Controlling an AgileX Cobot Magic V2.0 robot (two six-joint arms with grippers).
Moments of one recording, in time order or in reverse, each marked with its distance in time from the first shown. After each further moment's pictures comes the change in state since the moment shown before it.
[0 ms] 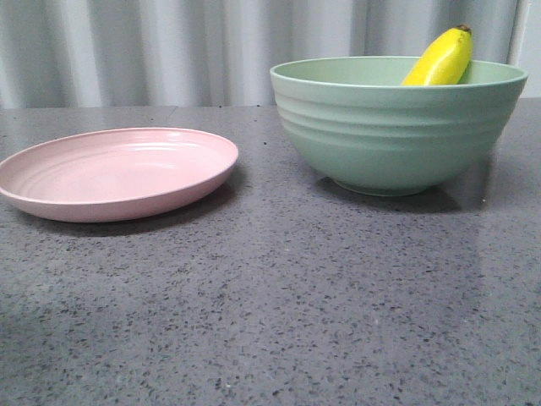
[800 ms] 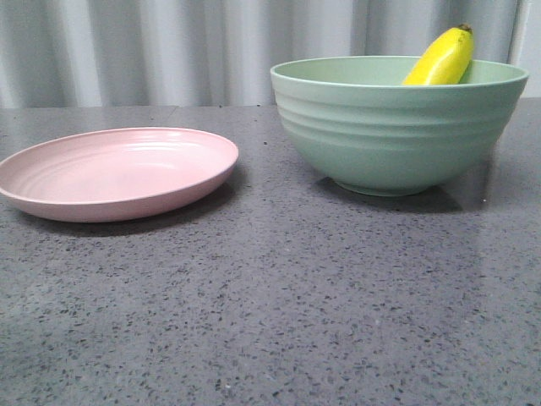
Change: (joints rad) left arm 0.000 -0.206 0.207 -0.008 -0.051 0.000; right arm 0.000 -0.422 0.251 -0.010 -0.051 0.000
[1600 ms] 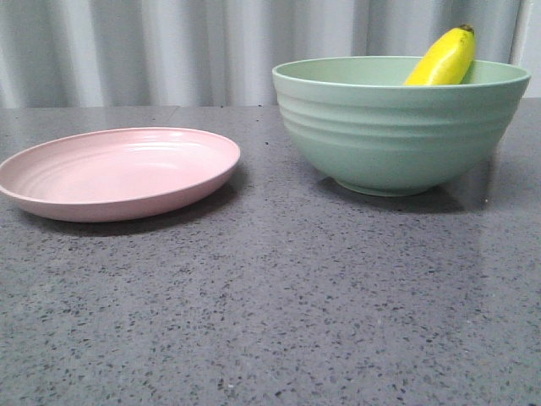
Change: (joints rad) left arm 0.742 -0.174 0.245 0.134 -0.143 -0.055; right arm 0.000 0.000 0.000 0.000 0.000 0.000
